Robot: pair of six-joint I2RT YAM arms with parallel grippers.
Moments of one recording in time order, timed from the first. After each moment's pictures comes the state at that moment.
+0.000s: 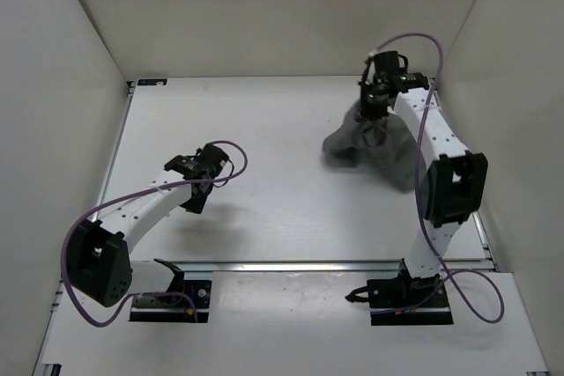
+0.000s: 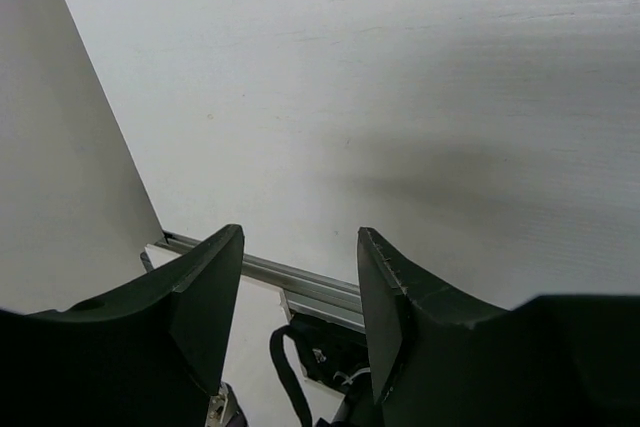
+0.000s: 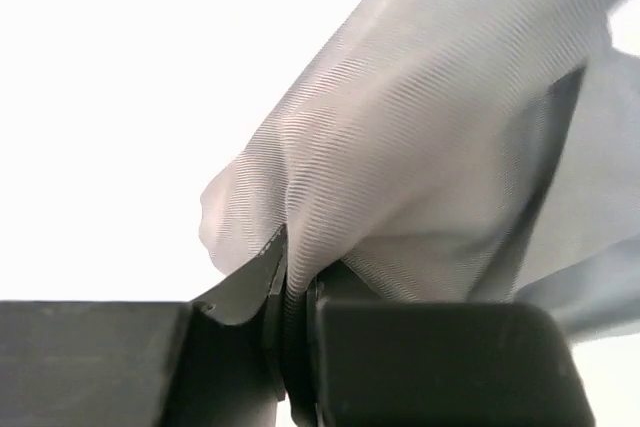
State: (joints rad) left arm -0.48 1.30 0.91 -1.01 -0.59 -0.15; right arm 0.14 1.88 1.76 -0.87 -0.07 0.17
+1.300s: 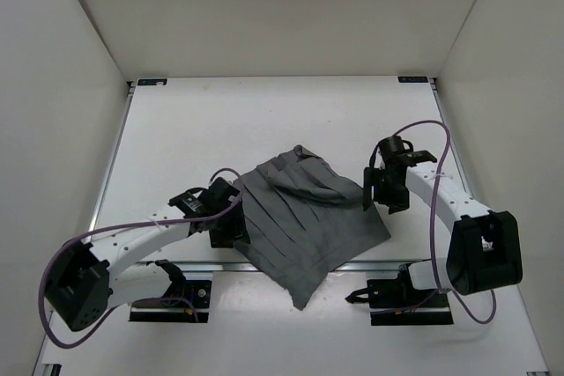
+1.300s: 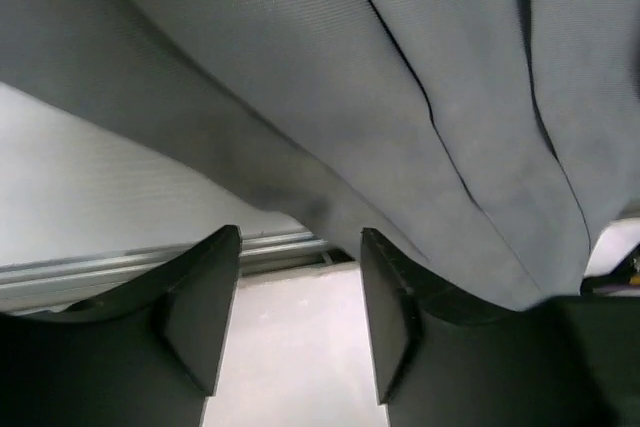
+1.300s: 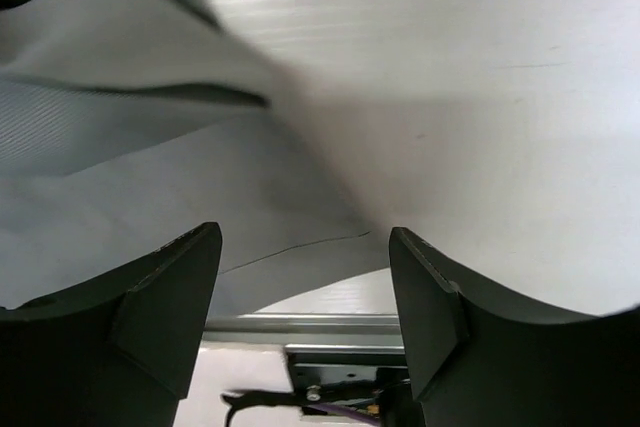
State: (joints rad) left arm -0.71 1.10 0.61 -0.70 0.08 -0.89; right arm 0.21 1.34 0.87 -0.86 -0.02 0.31
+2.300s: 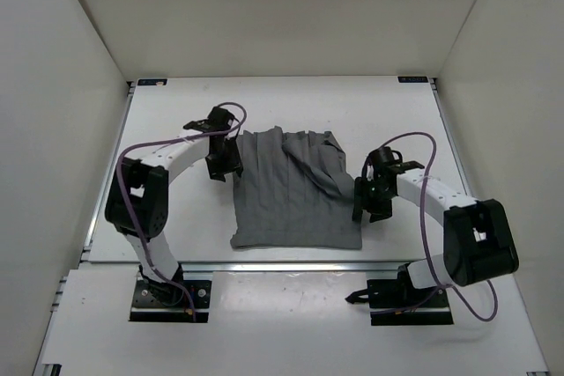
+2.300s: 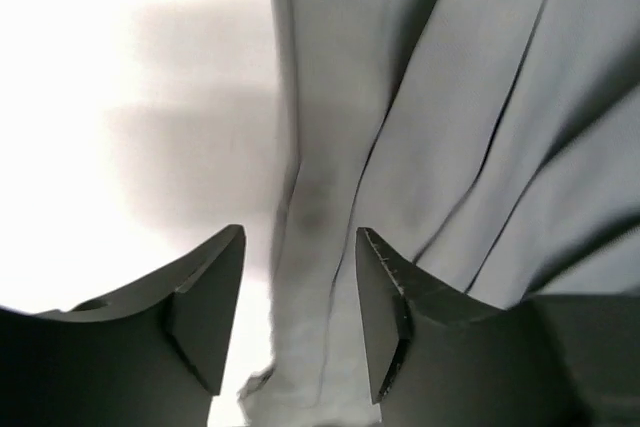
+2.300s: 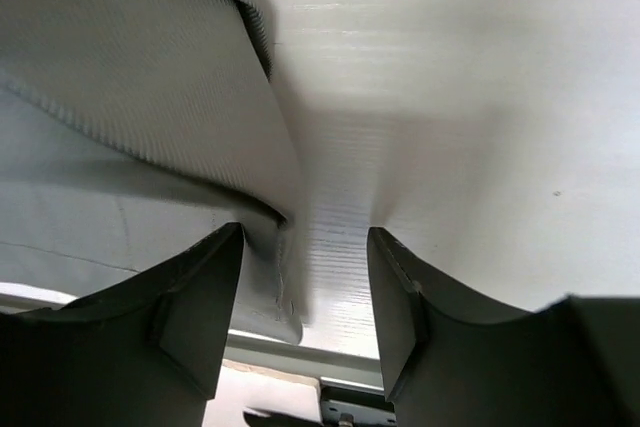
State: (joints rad) left arm -0.35 1.80 1.27 -0.72 -0.04 -0.59; right arm 0.26 1.43 0.76 -0.69 -0.14 0.34
